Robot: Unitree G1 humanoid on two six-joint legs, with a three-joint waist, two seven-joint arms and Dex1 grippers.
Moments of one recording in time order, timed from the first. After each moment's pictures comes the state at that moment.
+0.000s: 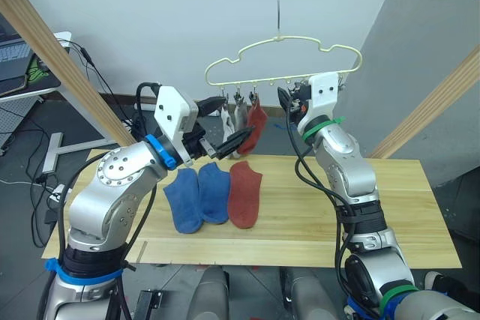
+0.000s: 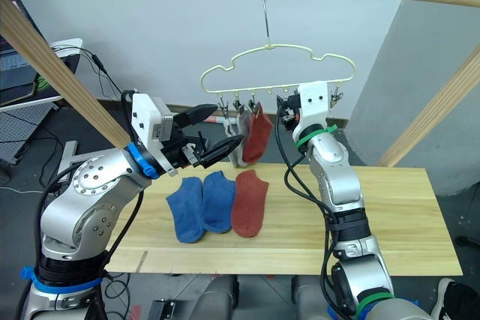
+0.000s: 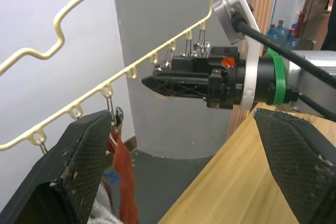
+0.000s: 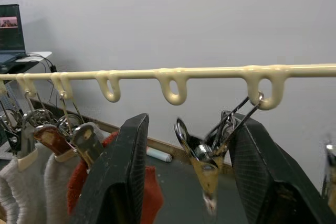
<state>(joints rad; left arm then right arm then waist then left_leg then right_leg) -0.41 0.55 0.06 -0.46 -0.57 0.54 -0.59 -0.69 -0.06 0.01 0.07 0.11 0.35 0.17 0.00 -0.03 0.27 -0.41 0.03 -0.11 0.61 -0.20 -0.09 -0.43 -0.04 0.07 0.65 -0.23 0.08</state>
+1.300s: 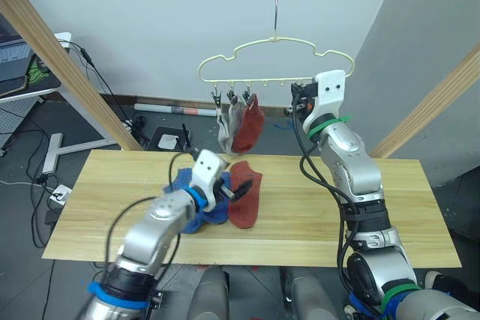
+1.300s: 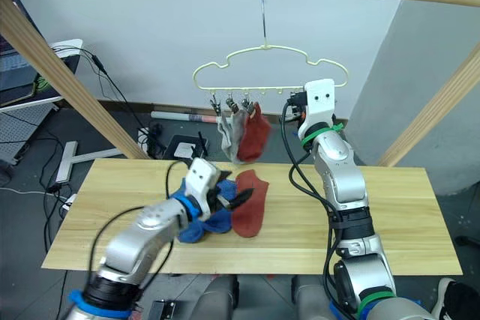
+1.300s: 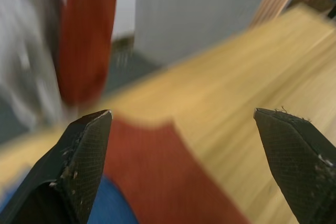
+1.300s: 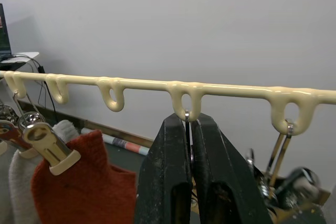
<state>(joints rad) -0.21 0.36 -0.19 -0.11 -0.28 0.46 -0.44 -0.69 -0.08 -0.02 0.05 0.12 0.40 0.16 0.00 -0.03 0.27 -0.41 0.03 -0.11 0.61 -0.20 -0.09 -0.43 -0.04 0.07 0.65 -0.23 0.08</state>
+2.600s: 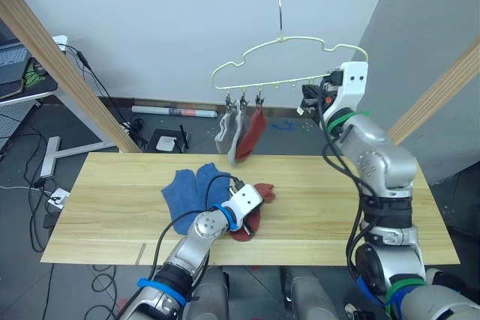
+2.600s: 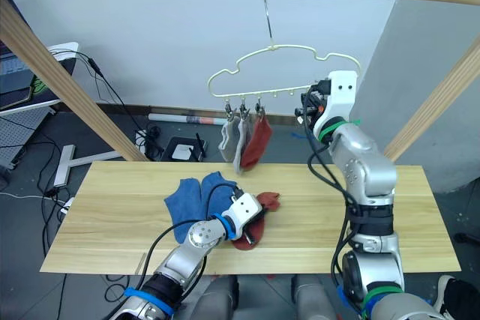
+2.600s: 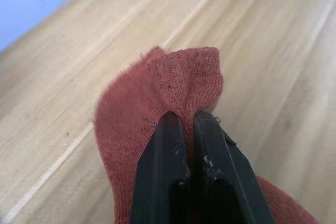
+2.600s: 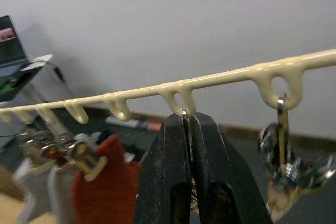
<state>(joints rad) -0.25 0.21 -0.34 0.31 0.10 -0.07 -0.52 -0.77 -0.14 -0.24 -0.08 0.40 0.90 0.16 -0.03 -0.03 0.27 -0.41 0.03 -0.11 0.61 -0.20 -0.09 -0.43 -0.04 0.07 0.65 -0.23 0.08</state>
